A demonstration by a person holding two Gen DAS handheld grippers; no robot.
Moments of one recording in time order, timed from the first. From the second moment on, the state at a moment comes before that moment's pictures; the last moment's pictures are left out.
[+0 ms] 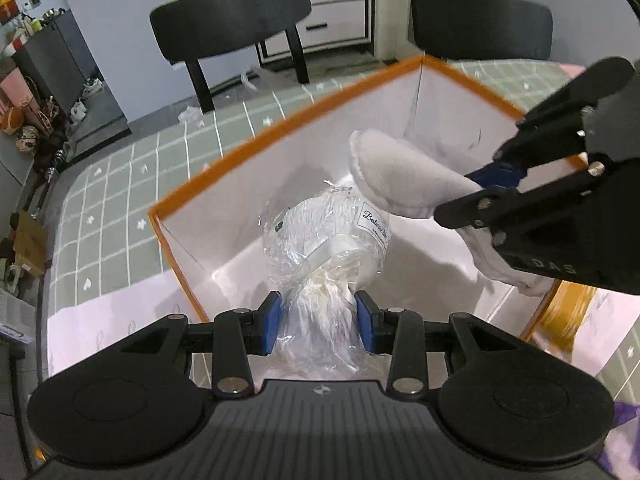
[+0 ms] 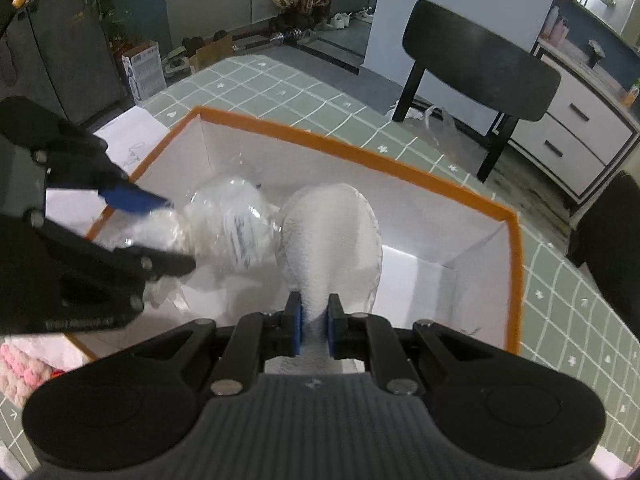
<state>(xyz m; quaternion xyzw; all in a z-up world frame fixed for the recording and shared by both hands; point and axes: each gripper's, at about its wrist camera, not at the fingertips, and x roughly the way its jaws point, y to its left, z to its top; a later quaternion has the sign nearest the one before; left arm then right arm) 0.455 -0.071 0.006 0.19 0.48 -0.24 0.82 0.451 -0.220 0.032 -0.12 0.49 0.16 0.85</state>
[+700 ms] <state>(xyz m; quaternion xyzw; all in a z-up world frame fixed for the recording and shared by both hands) 0.444 -0.098 -0.017 0.29 0.47 -0.23 0.80 0.461 -0.198 -0.022 -0.14 0.55 0.19 0.80</state>
